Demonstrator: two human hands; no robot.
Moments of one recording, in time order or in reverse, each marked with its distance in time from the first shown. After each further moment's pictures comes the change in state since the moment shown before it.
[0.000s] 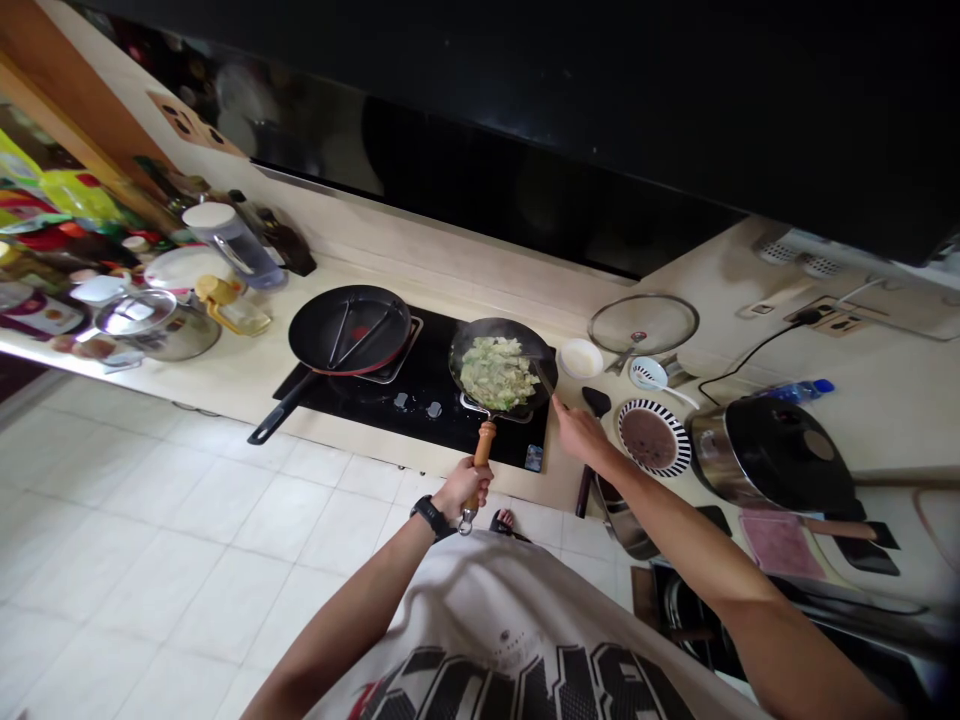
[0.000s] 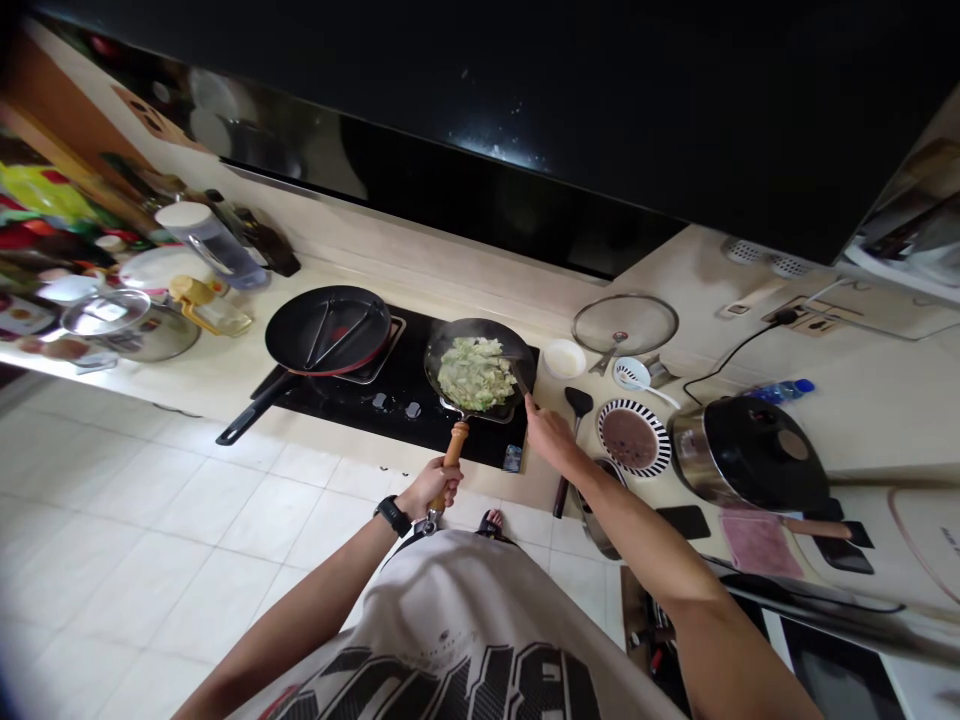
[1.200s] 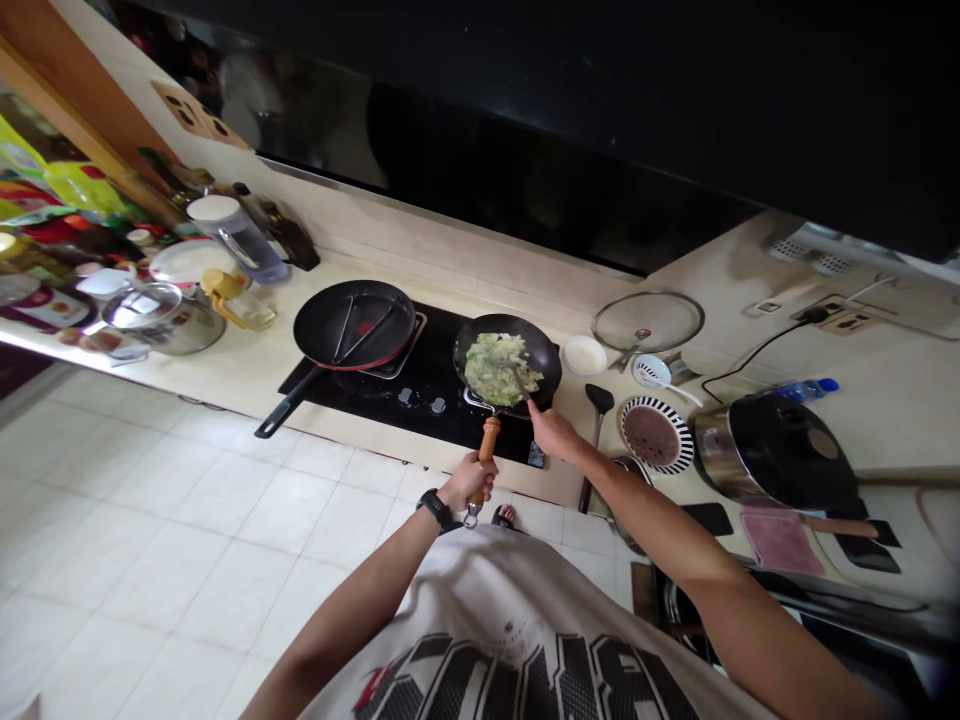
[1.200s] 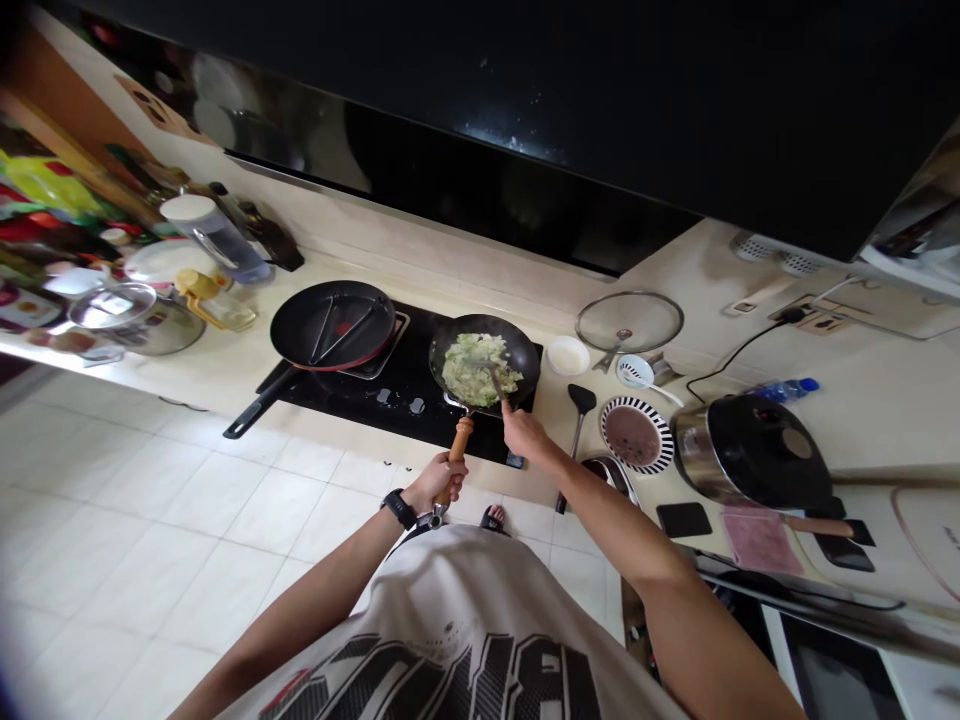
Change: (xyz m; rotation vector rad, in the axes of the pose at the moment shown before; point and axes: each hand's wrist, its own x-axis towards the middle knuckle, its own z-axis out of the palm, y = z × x) left_hand 0.001 0.001 0.000 -0.027 -0.004 0.006; right_hand 0.016 -0.045 -0.005 0.119 -0.098 -0.053
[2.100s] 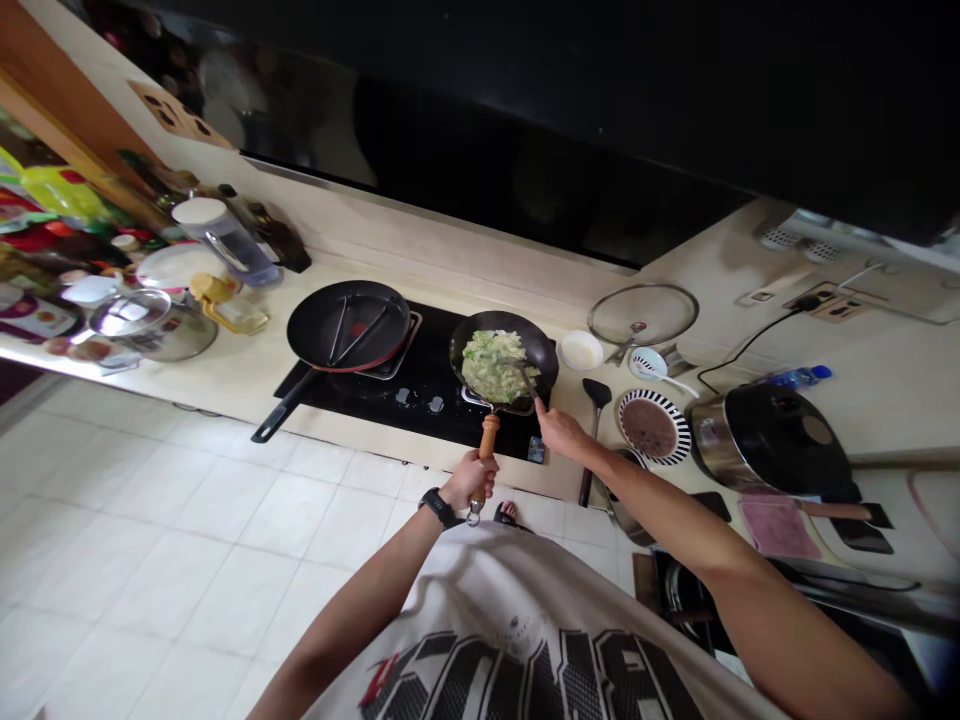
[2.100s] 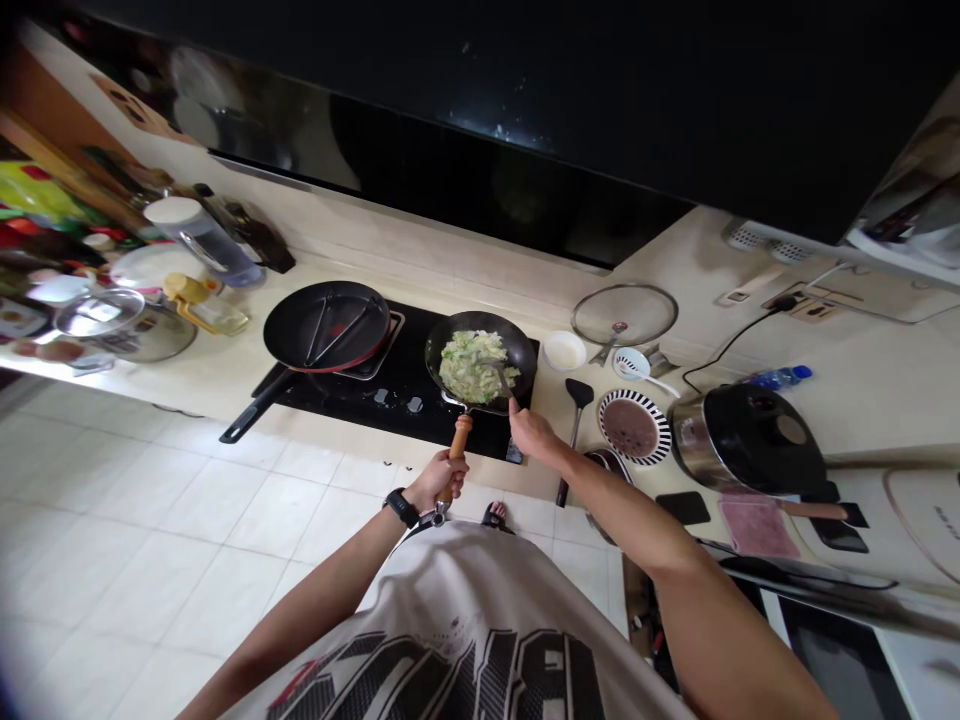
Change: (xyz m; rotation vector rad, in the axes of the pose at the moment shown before) left_hand 0.001 -0.002 0.001 -0.004 0.007 -0.019; right_hand -0.005 0.012 0.005 -0.026 -0.031 0.022
